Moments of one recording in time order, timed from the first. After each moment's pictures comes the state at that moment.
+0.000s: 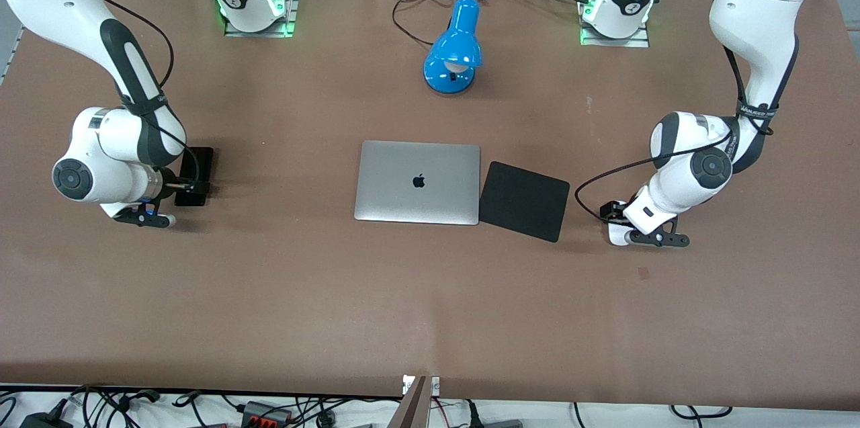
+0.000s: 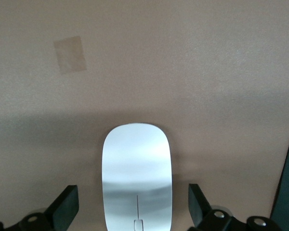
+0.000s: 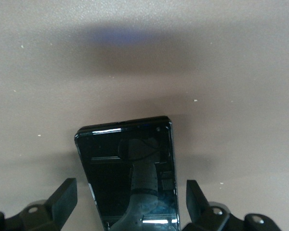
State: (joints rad) left arm 0.06 0.55 -0.14 -1.98 0.09 2.56 -0.07; right arm -0.12 0.56 0.00 -1.93 -0.07 2.21 0.05
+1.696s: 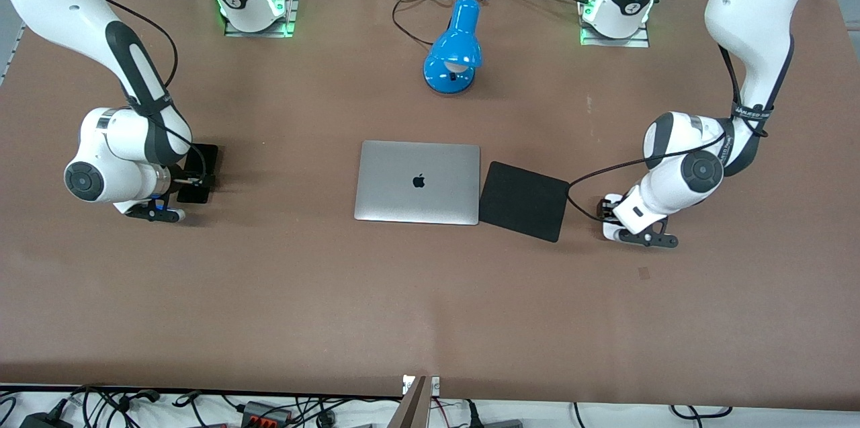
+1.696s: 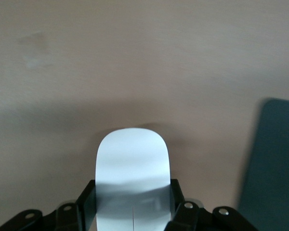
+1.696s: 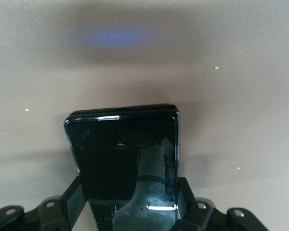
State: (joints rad) left arm 0.03 0.53 -0.19 -1.88 0.09 2.31 -0.07; right arm -0.12 0.57 0.00 -1.95 -0.07 2.15 0.05
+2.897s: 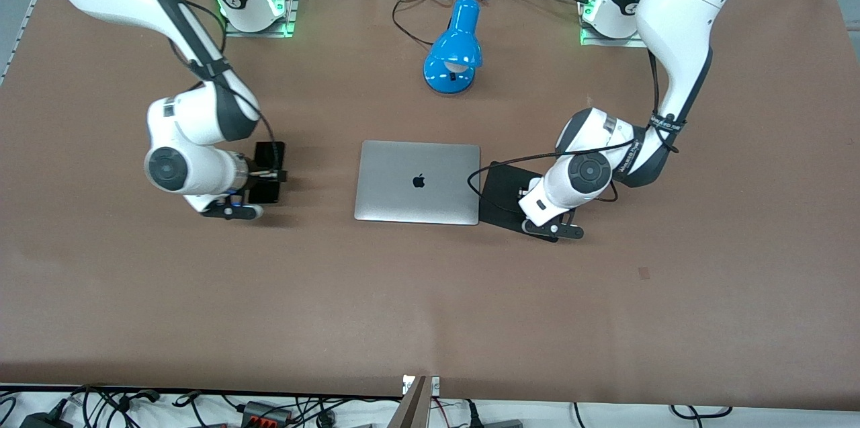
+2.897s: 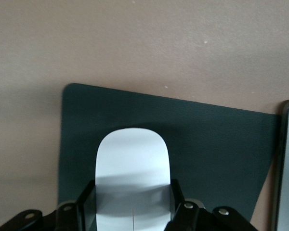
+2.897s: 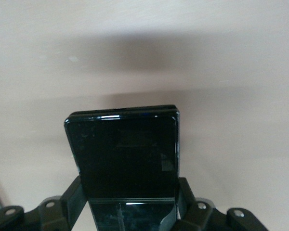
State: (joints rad) left arm -0.20 0.65 -0.24 -1.75 0.09 2.27 -0.36; right arm -0.06 0.51 0.32 -1.92 -0.04 2.13 0.35
